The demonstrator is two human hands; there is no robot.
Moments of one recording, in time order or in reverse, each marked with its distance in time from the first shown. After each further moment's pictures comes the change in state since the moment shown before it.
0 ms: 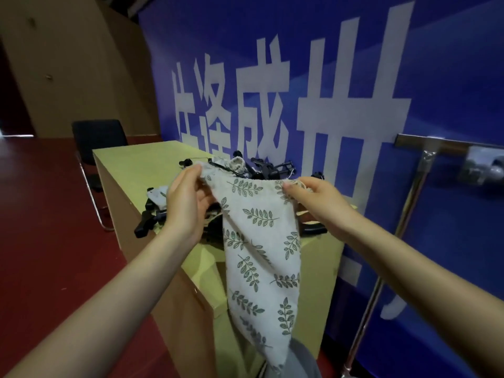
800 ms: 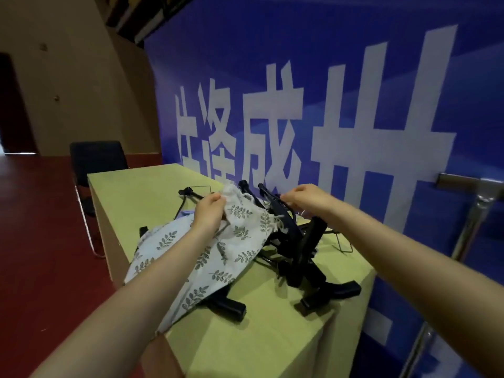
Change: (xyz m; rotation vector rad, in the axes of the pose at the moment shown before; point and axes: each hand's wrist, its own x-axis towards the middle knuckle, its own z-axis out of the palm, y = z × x) left_hand 0.192 -0.076 0.004 0.696 -0.035 -0.027; right_hand 0.188 0.008 0.013 -0.313 -0.073 0.205
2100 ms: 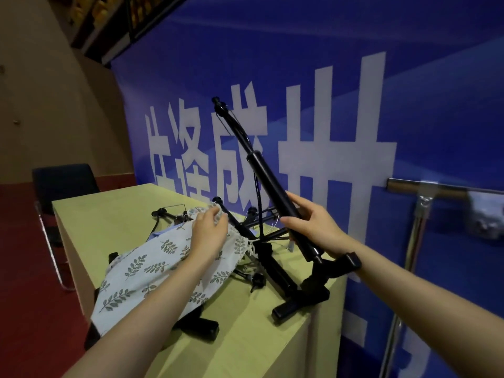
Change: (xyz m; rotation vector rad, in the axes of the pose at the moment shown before) left_hand -0.027 0.012 0.049 0.271 -0.044 0.231; right_hand -0.070 0.052 -0.033 0.406 0.050 -0.334
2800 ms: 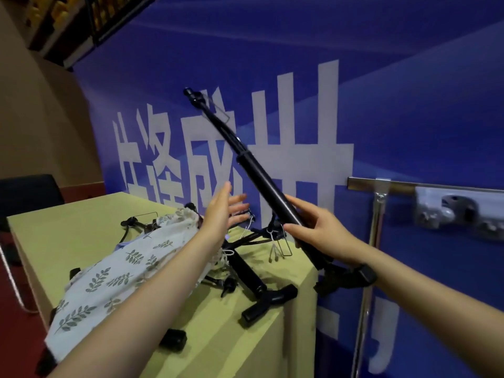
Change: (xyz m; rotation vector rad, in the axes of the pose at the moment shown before) left_hand -0.009 0.104 0.034 -0.813 -0.269 -0.164; right_hand -0.041 0.008 -0.060 -0.138 0.024 -0.098
